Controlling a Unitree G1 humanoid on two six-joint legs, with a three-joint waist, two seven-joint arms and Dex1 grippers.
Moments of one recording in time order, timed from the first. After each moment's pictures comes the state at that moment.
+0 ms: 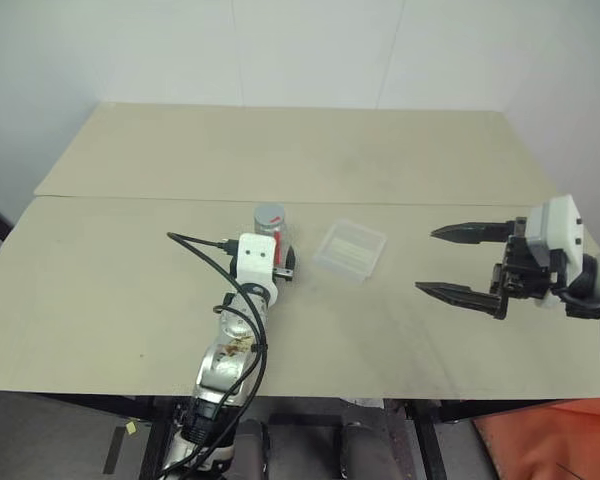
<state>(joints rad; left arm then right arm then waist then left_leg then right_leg) -0.29 -0.06 -0.15 -0.15 0.07 0.46 0.10 -0.21 -0.96 -0.30 -0.37 0.65 0.43 1.11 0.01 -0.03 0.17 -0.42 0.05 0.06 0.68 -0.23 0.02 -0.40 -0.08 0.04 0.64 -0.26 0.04</state>
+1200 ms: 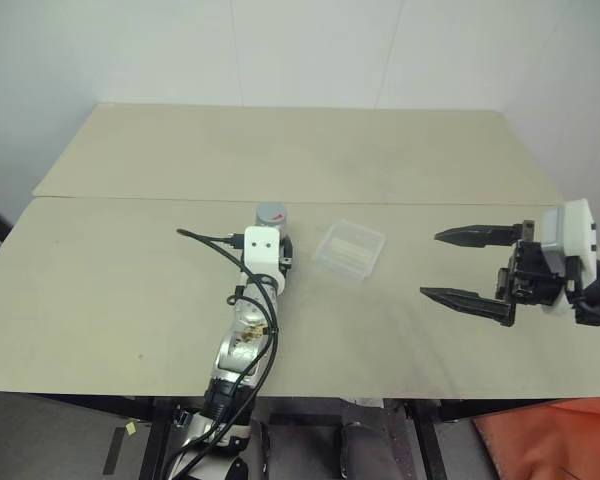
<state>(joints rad) -0.38 -0.11 -0.09 0.04 0.08 0.33 0.18 -0.16 -0.96 -0.35 -0.40 0.69 0.43 1.13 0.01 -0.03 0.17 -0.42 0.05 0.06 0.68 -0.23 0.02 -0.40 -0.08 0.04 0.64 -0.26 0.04</state>
